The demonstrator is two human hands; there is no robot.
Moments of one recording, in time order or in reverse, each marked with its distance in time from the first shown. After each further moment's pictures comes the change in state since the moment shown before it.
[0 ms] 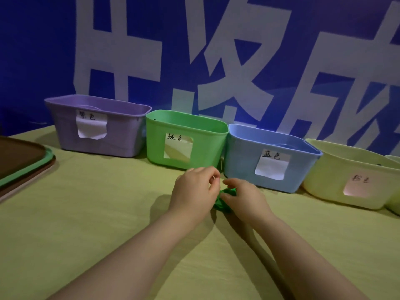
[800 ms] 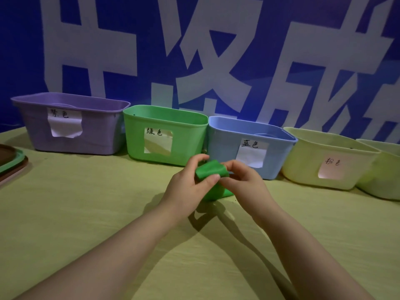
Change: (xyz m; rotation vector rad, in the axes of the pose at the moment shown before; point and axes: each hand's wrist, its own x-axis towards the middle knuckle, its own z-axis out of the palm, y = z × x) left_hand -0.010 0.017 0.007 -0.471 -0.188 -0.182; right_hand -0.040 0.004 -0.039 0.898 0.012 -0.085
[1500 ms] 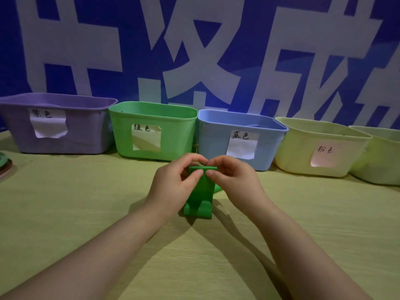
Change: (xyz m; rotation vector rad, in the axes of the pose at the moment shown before) left_hand -0.006 0.006 0.003 0.017 0.083 0.159; right_hand -0.004 0.005 -0.005 -0.162 0.082 -0.084
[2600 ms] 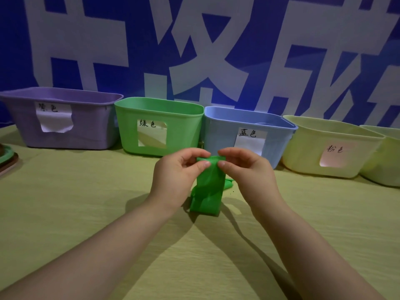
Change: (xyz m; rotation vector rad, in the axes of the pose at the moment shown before) left_hand 0.005 0.006 -0.002 -0.197 0.110 -0.126; right_hand -0.003 -0.013 -0.001 0.279 0.113 0.017
